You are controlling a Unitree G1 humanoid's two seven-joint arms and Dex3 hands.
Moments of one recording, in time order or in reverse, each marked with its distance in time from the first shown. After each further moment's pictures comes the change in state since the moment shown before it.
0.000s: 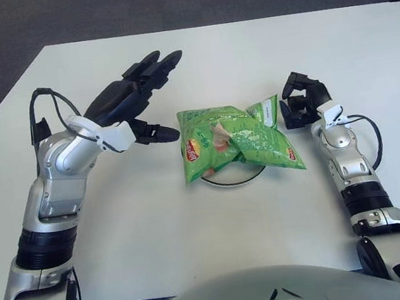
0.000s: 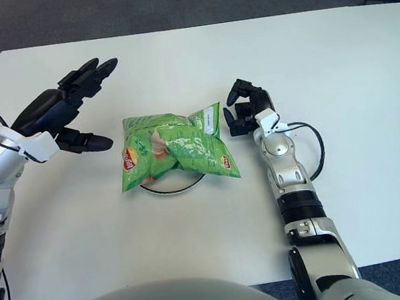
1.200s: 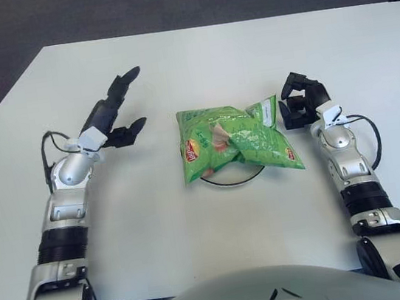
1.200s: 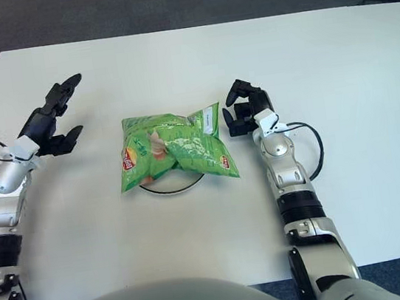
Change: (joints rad) left arm 0.037 -0.183 0.095 0.497 -0.373 -0.168 0.144; right arm 0.003 -0.001 0.005 -0.001 -0.003 -0.005 -0.002
